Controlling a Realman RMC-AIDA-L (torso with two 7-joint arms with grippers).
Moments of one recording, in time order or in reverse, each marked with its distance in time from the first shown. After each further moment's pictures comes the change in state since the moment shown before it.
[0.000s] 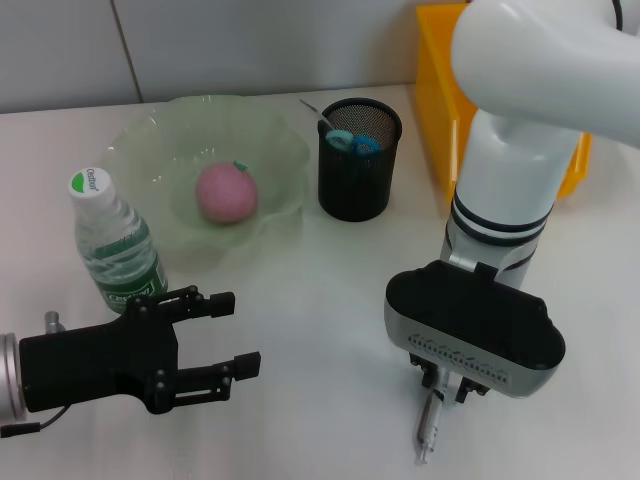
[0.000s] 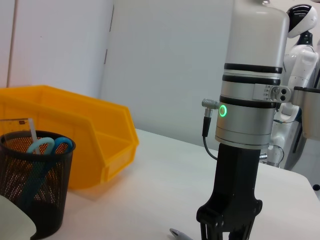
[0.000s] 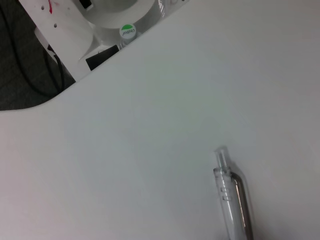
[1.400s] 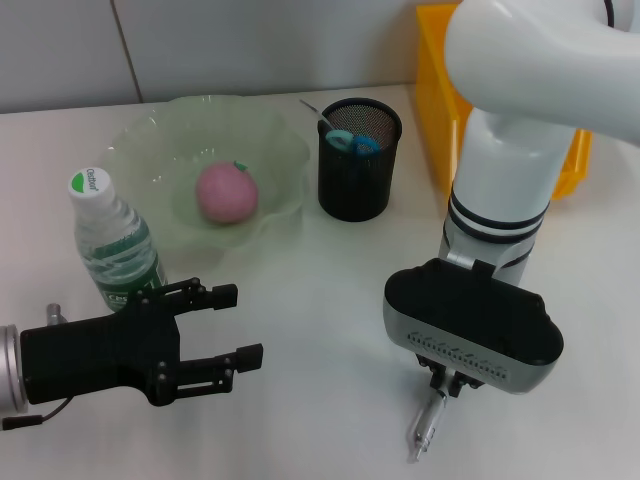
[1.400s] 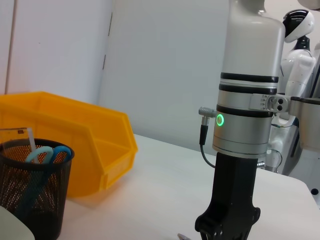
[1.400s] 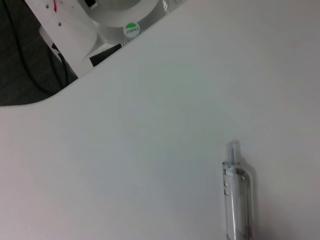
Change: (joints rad) left arm -0.011 0.001 0.000 0.002 -0.011 0.005 -0.010; right arm 0.024 0.000 0.000 0.039 0.006 0.007 -0.015
